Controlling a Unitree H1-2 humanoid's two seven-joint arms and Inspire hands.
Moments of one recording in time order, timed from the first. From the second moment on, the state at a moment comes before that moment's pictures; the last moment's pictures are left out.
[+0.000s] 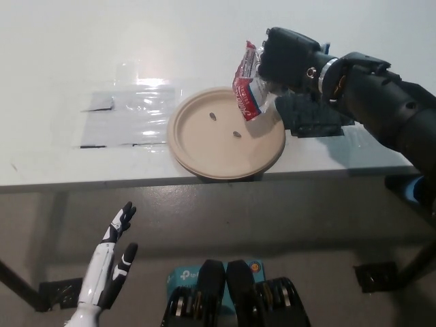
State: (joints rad) left_arm 0.00 0.12 -0.02 0.11 0.28 -0.40 0.01; right_arm -1.33 -0.28 1.15 1.20 -1.39 -0.21 -0.40
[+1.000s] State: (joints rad) left_arm 0.01 0.12 -0.01 0.12 0.28 -0.42 0.01; right_arm -1.30 -0.27 0.97 1.24 -1.31 -0.22 -0.44
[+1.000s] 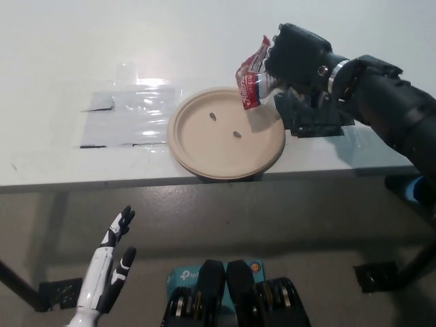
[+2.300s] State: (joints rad) left_arm 0.05 0.12 0.00 0.15 0.28 -0.43 0.06; right_arm -1.17 -0.28 0.51 1.38 -0.89 -0.30 -0.49
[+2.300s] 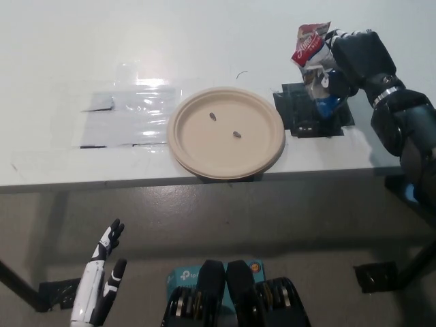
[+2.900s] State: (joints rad) left_arm 0.05 0.12 0.00 0.15 0.28 -0.43 0.07; right_arm -1.10 -0.23 0.51 1.40 -0.81 -0.22 -0.31
